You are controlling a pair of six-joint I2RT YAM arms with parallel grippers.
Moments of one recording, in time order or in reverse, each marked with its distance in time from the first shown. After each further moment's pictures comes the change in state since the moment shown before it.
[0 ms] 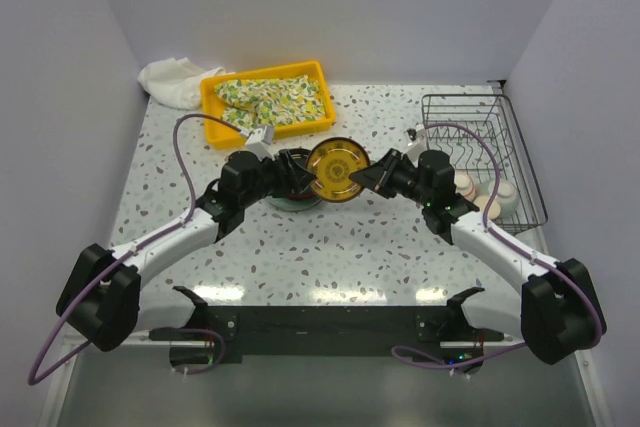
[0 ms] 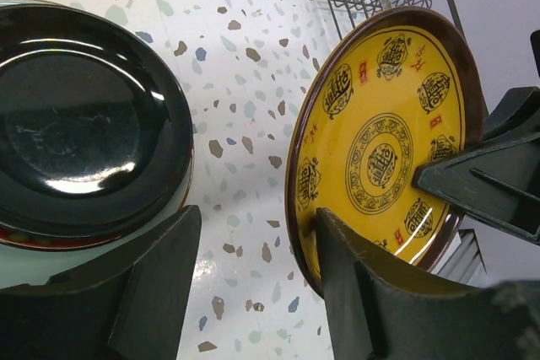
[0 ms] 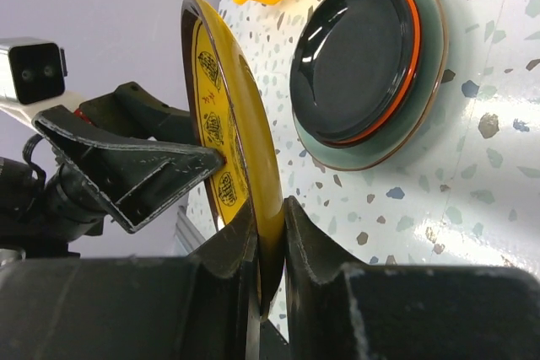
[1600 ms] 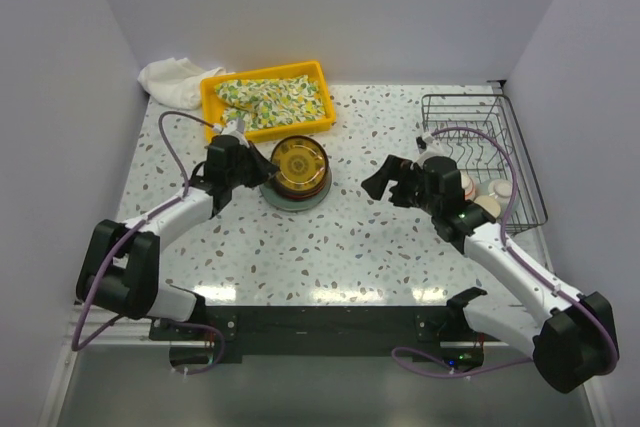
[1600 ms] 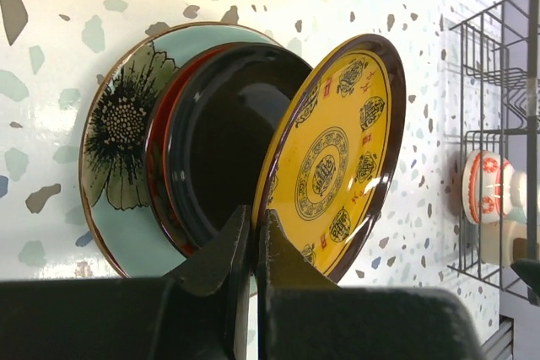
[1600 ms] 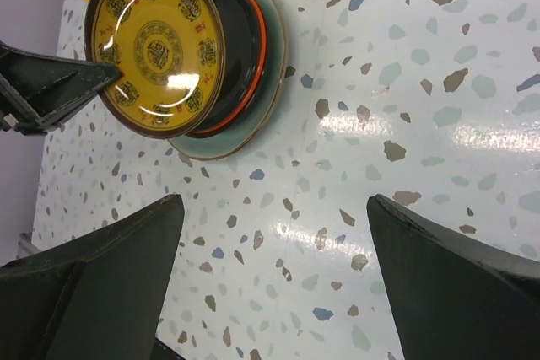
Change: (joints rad) left arm 0.251 0.155 0.063 -0.103 0.031 -0.017; right arm 0.015 -0.163 0.026 -0.373 0.275 -0.309
